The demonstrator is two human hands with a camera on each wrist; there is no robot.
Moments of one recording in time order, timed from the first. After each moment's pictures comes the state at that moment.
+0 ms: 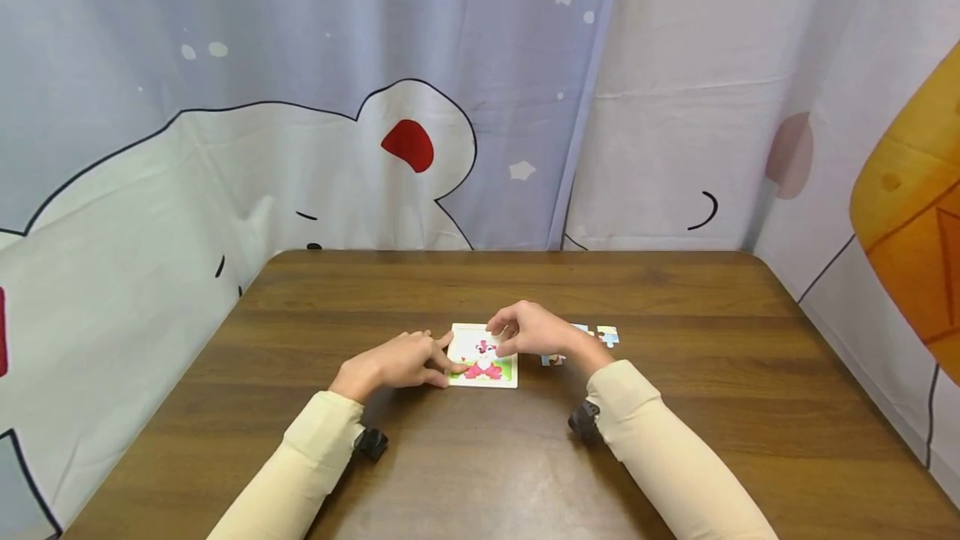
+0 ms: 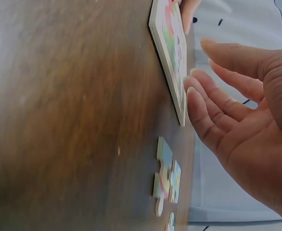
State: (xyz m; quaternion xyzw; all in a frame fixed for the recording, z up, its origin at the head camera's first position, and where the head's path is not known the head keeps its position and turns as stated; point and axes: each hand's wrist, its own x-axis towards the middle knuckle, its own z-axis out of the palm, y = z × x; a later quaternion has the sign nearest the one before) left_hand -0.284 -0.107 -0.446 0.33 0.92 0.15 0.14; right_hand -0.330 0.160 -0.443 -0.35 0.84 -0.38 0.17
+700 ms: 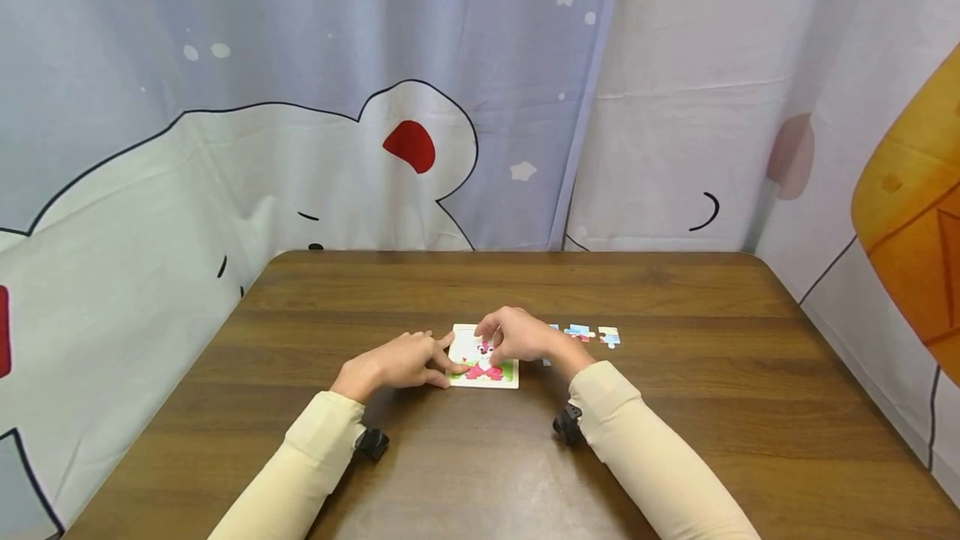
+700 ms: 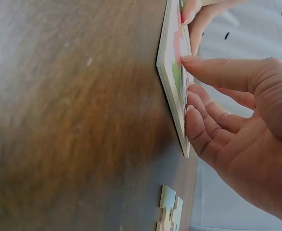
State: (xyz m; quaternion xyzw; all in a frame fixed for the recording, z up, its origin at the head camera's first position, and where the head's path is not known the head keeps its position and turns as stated) left_hand -0.285 -0.107 -0.447 0.32 0.92 0.16 0.14; right_hand -0.329 0.136 -0.445 -0.36 0.85 -0.34 0.16
